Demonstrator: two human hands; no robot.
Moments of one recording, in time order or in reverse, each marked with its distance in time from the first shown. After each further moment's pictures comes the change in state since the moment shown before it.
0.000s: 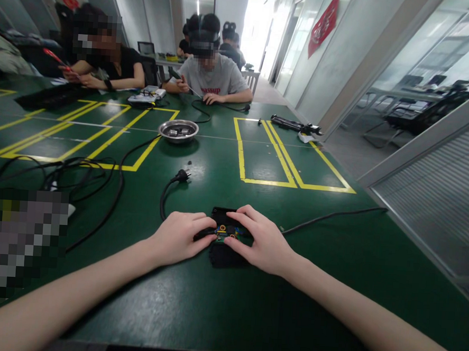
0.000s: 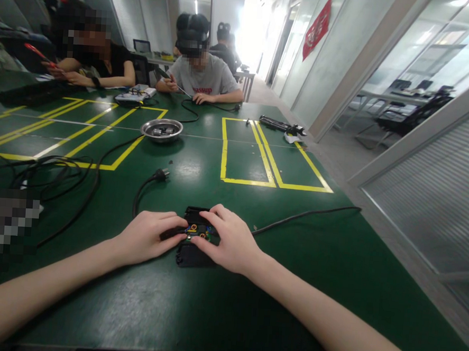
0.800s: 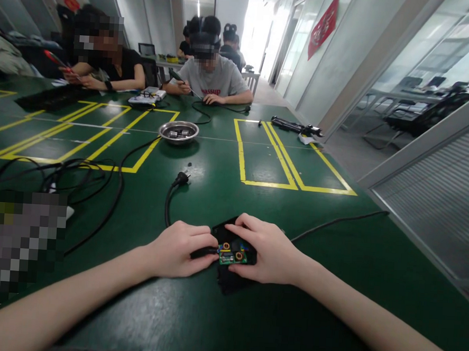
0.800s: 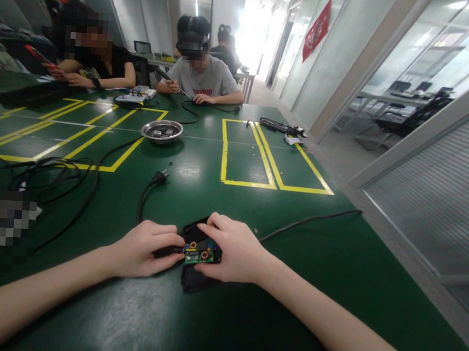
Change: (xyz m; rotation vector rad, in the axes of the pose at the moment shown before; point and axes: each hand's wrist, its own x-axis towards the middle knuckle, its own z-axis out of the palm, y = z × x) left_hand -0.005 0.009 -0.005 -0.142 0.008 0.203; right_hand -0.002 -0.003 -0.016 -0.114 -0.243 -0.071
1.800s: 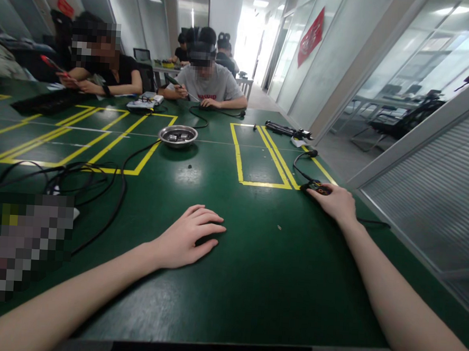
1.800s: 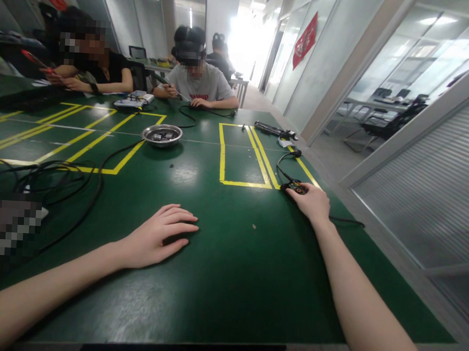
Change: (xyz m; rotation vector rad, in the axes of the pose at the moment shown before) left_hand 0.004 -0.013 0.001 -0.029 -0.045 -0.106; right_hand -0.063 0.195 -0.059 -0.259 0.633 1.017
